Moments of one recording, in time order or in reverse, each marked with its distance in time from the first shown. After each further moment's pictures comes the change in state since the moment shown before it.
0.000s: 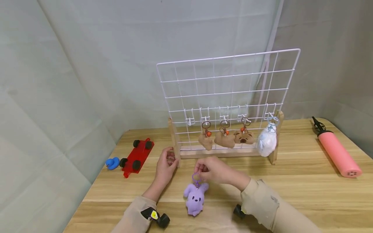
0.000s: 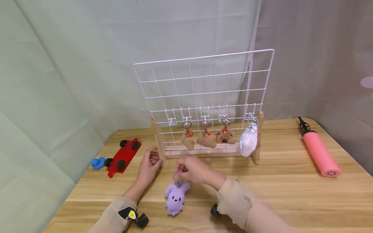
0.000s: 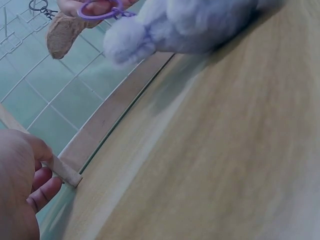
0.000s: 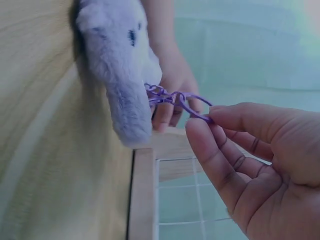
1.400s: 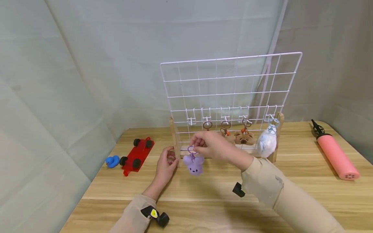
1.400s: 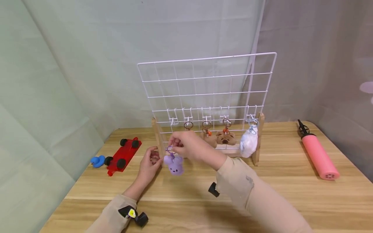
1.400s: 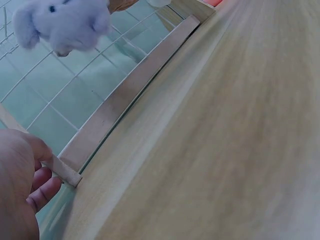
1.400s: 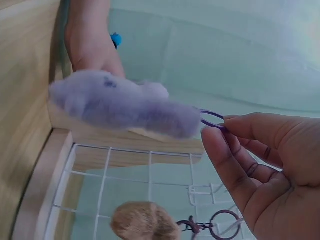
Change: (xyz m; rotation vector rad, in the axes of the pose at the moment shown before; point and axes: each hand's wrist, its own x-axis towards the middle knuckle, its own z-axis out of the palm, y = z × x) left_hand 0.000 -0.001 0.000 -0.031 0.000 0.004; right_hand 0.025 -0.056 -0.063 -0.147 0.097 0.008
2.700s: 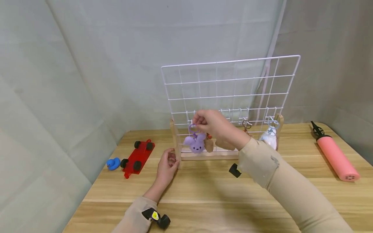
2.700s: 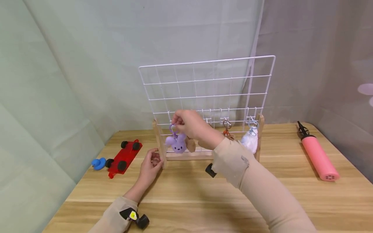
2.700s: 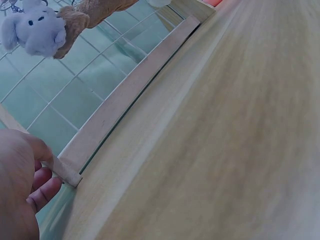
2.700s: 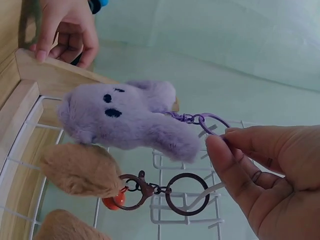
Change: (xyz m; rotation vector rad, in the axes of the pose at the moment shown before) left_hand 0.001 0.002 -0.001 -0.004 -0.019 -0.036; right_hand 0.036 -0.004 -0.041 -0.028 0.107 0.084
